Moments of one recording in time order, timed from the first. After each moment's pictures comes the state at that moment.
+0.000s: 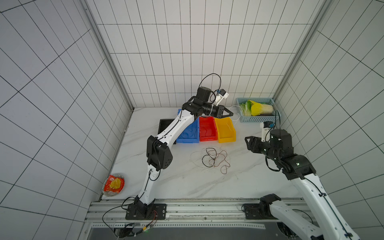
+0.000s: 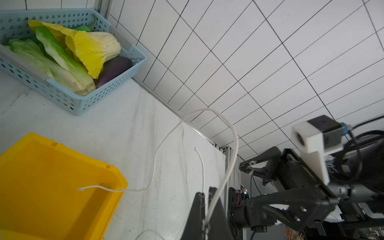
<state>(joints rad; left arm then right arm) -0.61 2.26 2.34 -0.57 0.93 -0.32 0.38 0.83 1.01 -0.77 0.00 0.34</state>
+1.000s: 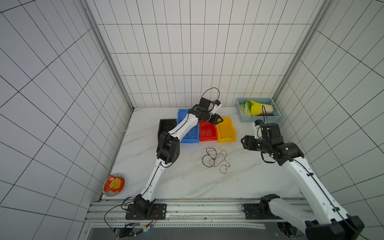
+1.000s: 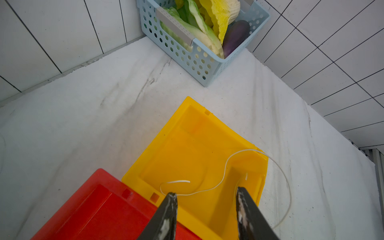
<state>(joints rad) -0.57 2.51 2.41 -0.62 0.49 0.00 0.36 1.05 1.07 -0.83 -0.05 0.30</state>
